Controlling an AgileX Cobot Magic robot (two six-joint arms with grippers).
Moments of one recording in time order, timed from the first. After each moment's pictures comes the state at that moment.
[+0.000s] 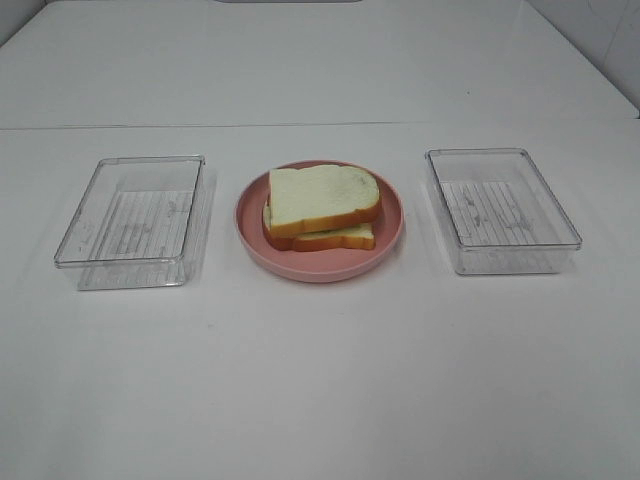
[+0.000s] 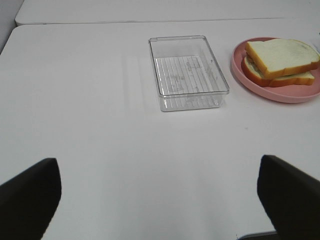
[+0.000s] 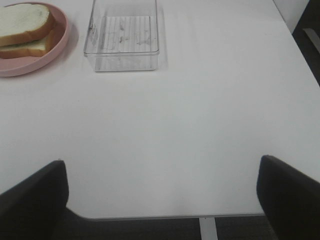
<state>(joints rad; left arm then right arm) 0.02 0.00 -0.51 -0.12 1.05 0.03 -0.04 0.00 -0.55 0.07 1.22 -0.04</state>
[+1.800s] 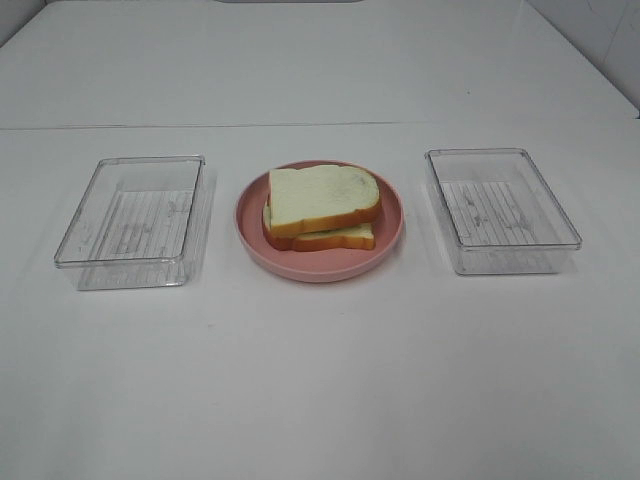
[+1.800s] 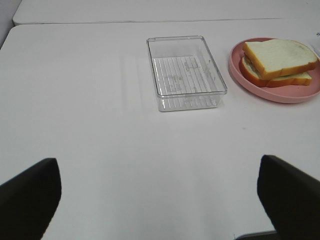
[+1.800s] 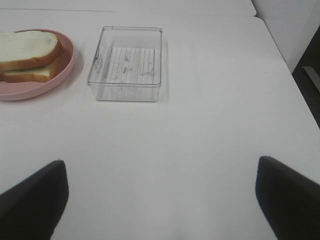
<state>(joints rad) 0.02 0.00 -0.51 -0.13 1.05 0.03 0.00 0.00 -0.50 0.04 1.06 -0.05</state>
